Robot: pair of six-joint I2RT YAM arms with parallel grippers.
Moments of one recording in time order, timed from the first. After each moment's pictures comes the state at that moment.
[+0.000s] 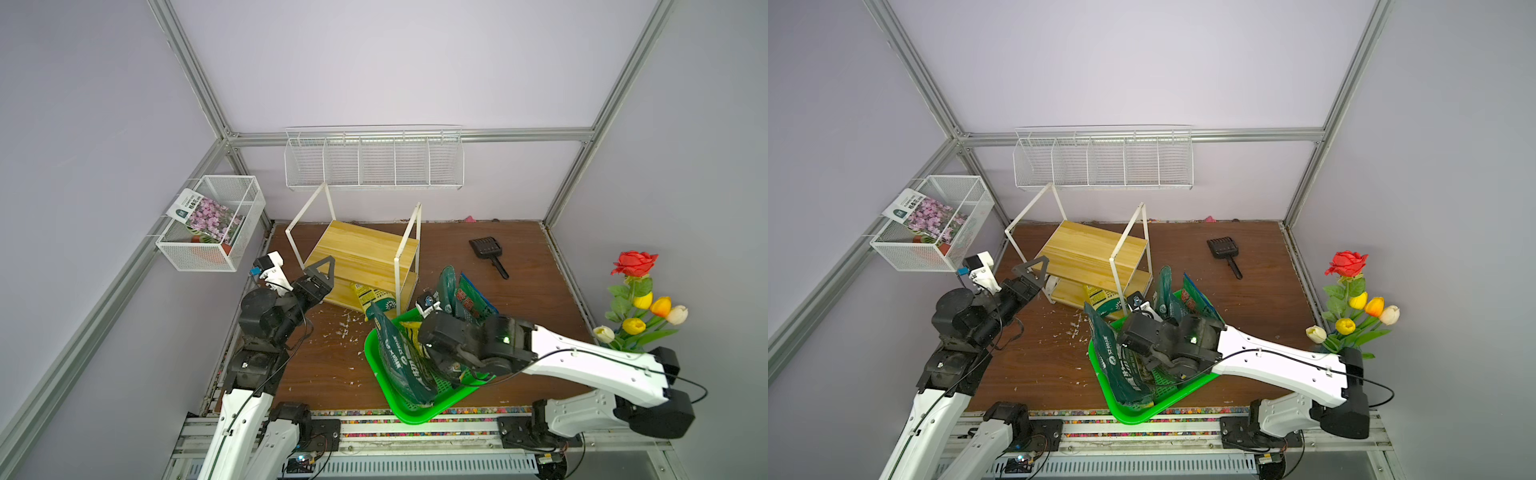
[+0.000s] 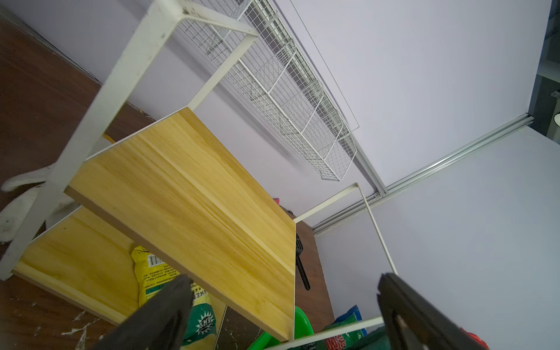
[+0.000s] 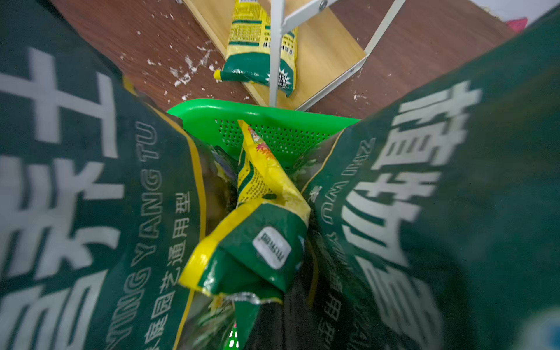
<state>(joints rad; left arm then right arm) -0.18 0.66 0.76 -0.18 0.26 -0.88 1.27 1.38 1.36 -1.11 0.43 0.55</state>
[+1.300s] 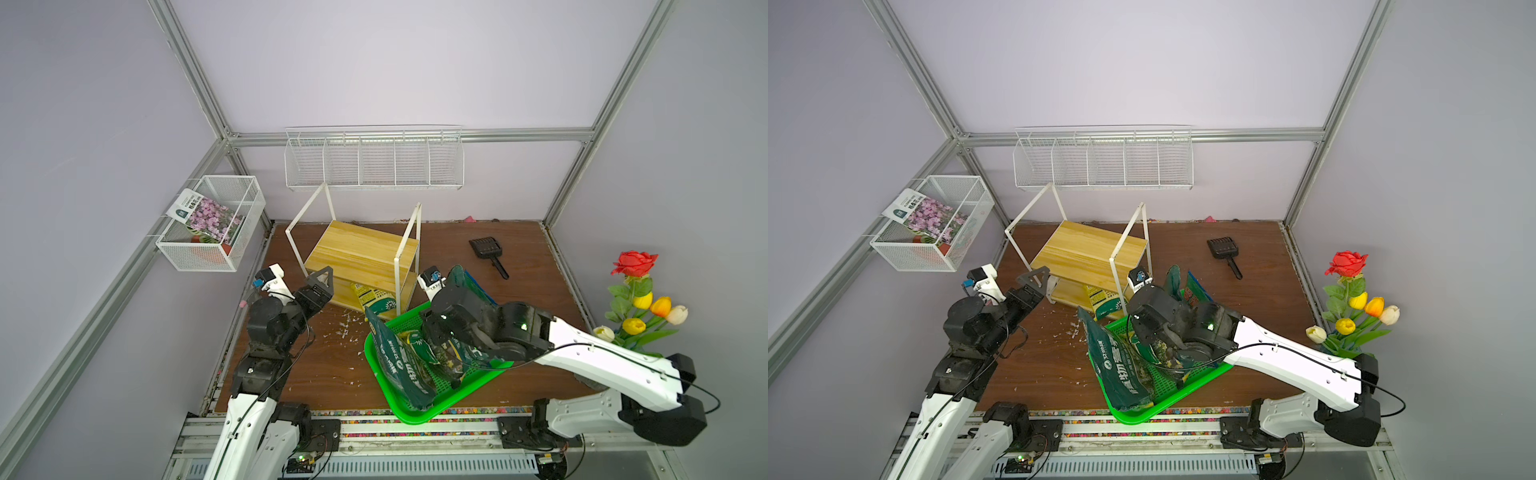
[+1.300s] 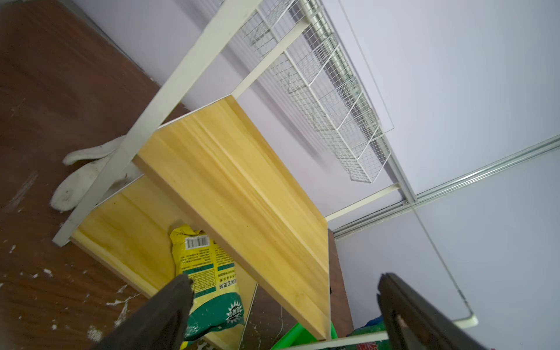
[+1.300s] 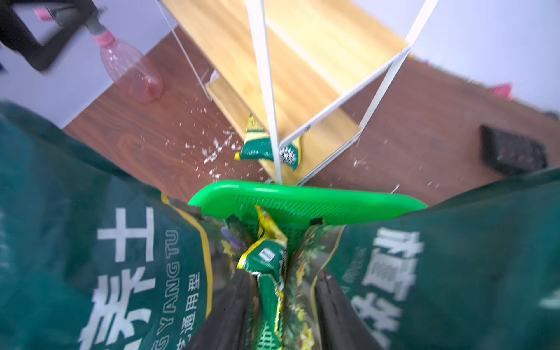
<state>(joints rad) -0.18 0.62 0.62 -0.17 0.18 -0.90 1.16 1.30 1.42 -0.91 0.43 0.40</state>
